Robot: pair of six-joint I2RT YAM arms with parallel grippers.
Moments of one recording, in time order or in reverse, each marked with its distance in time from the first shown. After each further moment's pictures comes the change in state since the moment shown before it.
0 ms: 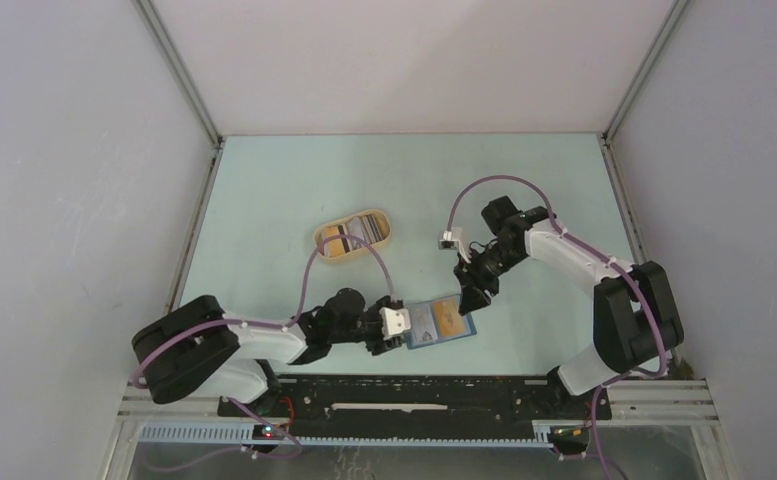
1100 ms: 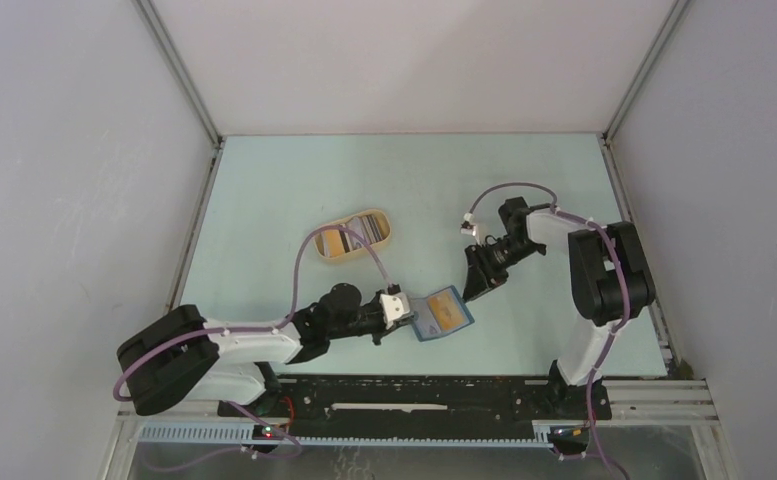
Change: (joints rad) left arm -0.012 -0.083 0.056 -0.024 -0.010 -0.142; right arm -0.181 0.265 0.019 0.127 -0.032 0.334
